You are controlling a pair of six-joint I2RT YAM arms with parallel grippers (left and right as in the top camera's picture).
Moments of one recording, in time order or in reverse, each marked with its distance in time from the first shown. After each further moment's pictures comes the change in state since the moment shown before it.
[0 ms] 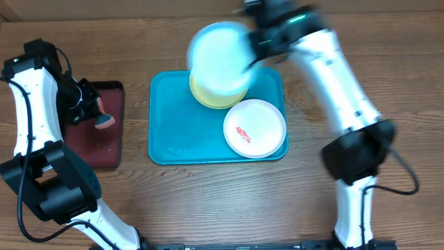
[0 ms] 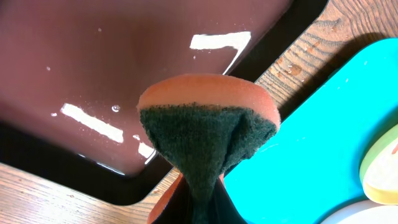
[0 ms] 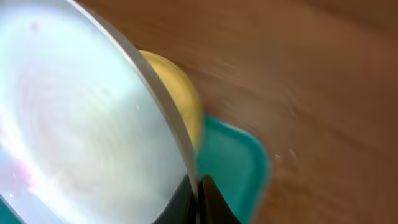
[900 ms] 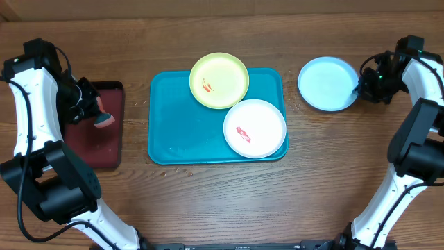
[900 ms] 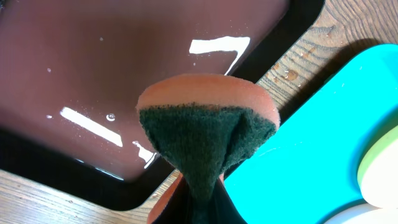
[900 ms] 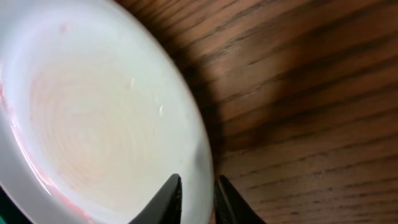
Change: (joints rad) left arm 0.000 0.000 0.000 0.017 0.000 0.000; right arm -0.646 0.024 -0.580 0.246 -0.190 0.154
